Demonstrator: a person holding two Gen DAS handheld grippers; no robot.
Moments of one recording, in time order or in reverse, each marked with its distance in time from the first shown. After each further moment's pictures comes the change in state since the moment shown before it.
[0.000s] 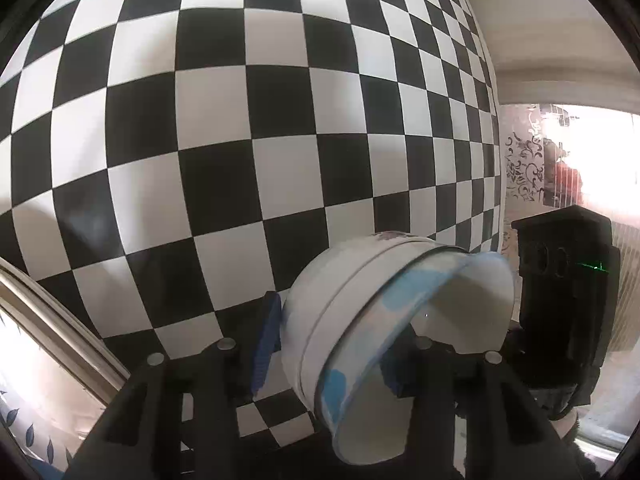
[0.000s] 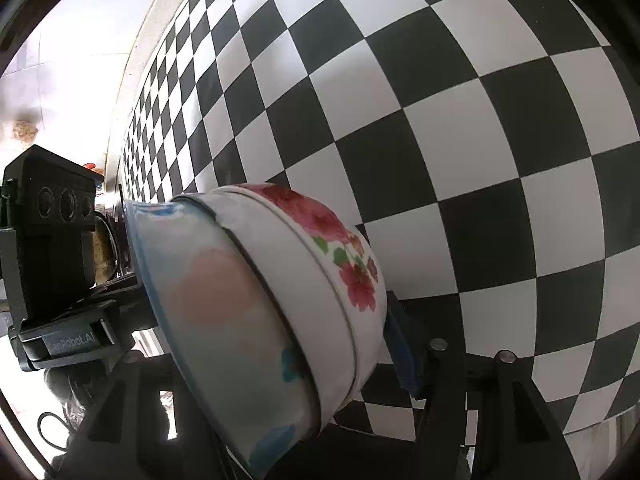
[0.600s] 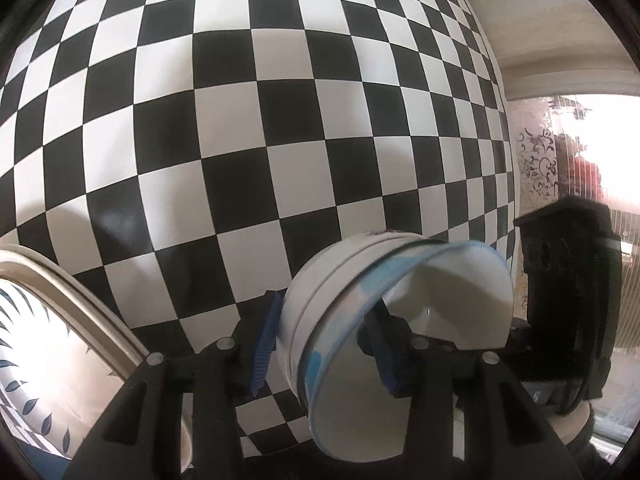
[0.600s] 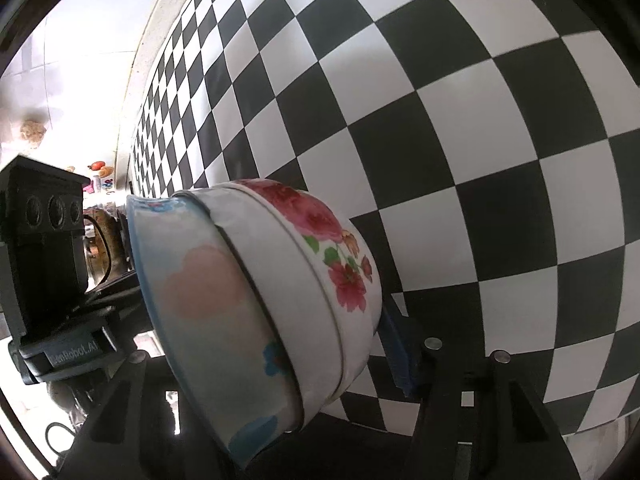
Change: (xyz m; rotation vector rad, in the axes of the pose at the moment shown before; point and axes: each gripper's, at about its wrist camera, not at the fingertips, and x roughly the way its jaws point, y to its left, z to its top) left arm -0.017 -0.001 -0.010 0.031 -0.030 0.093; right arm 0.014 0.005 -0.007 0.017 0.023 0.063
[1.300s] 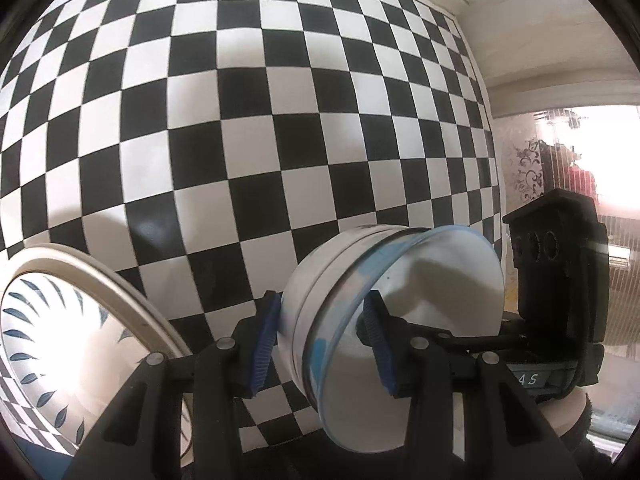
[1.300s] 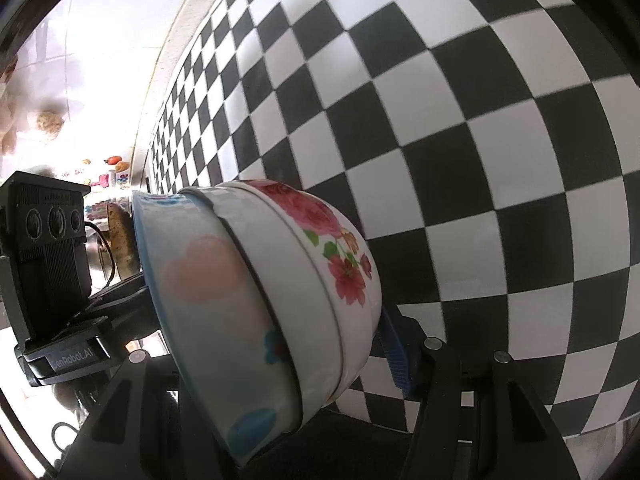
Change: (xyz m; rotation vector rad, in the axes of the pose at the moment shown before) left arm -0.037 0.005 -0.002 -0.007 -0.058 -0.015; right arm -0.017 0.024 0.003 -0.055 -0.013 0.031
